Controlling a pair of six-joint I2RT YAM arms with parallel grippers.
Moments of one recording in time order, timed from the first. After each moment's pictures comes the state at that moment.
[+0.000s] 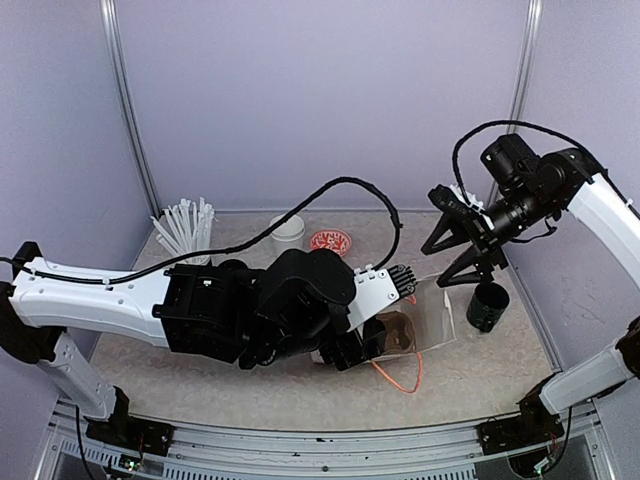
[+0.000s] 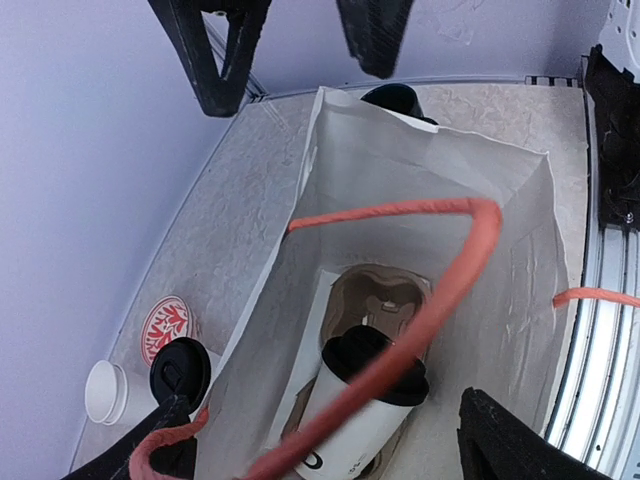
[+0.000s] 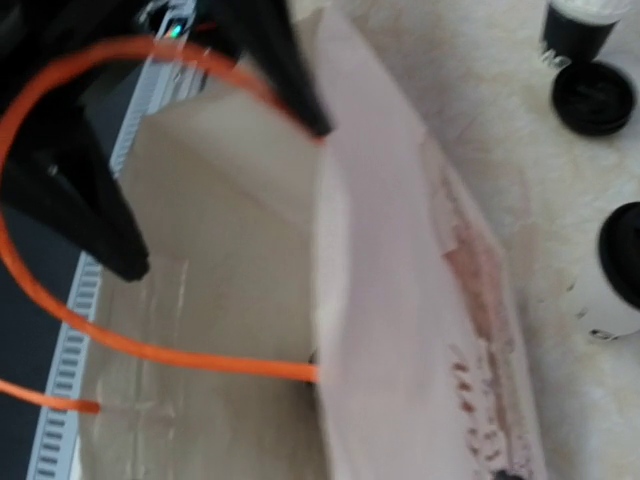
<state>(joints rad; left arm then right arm) -1.48 1.63 1.48 -0.43 -0.58 0.20 0.49 1.34 1.59 -1.33 -0.85 -0.95</state>
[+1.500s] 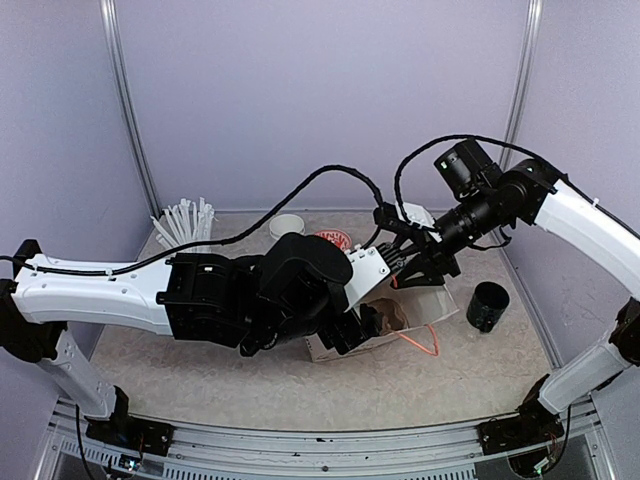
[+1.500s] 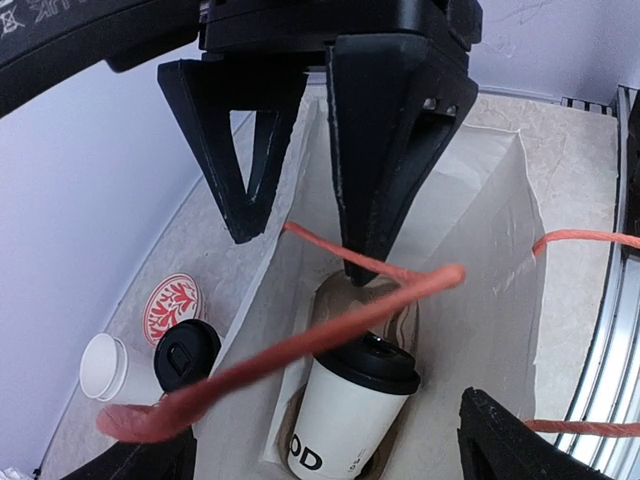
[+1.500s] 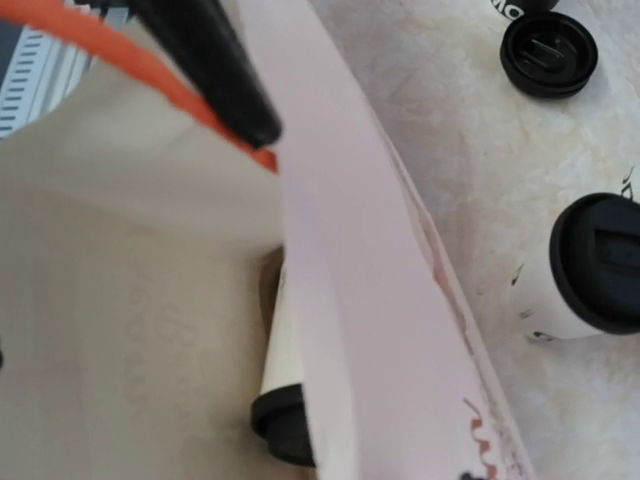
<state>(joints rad) -1.43 1.63 1.50 -0.44 -0.58 0.12 0.71 1.42 1.52 -1.04 -0.56 -0.75</state>
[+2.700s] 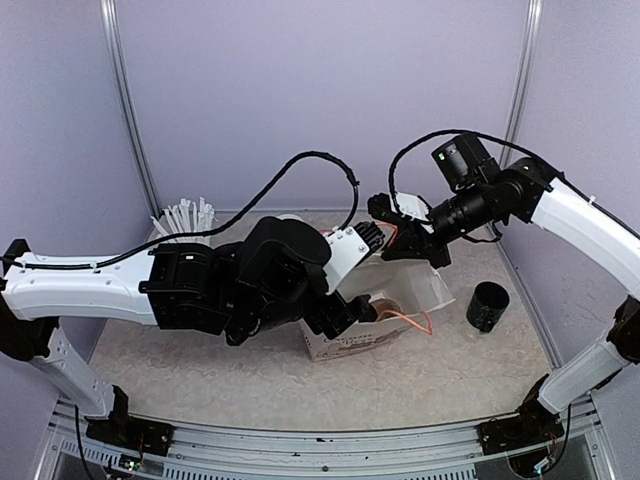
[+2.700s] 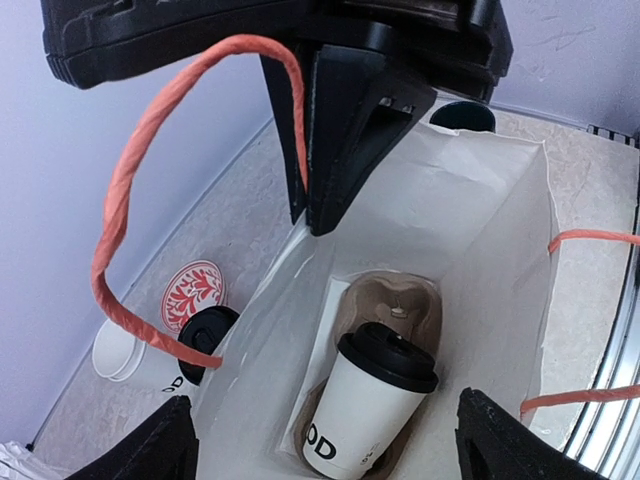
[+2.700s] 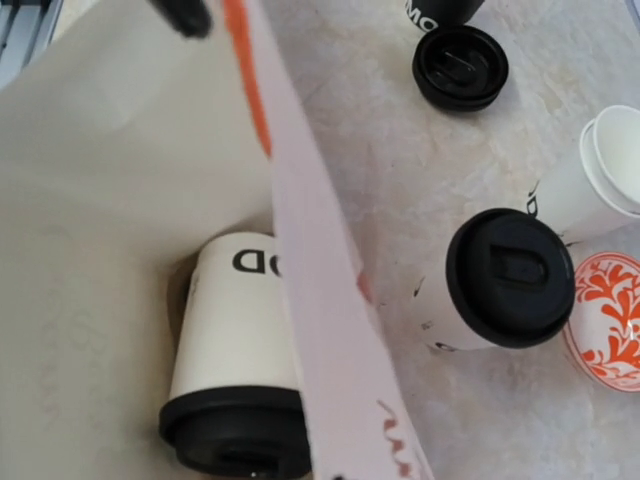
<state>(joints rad) -1.39 1.58 1.46 -0.43 -0.60 0.07 0.71 1.44 1.53 -0.93 -0.47 -0.77</state>
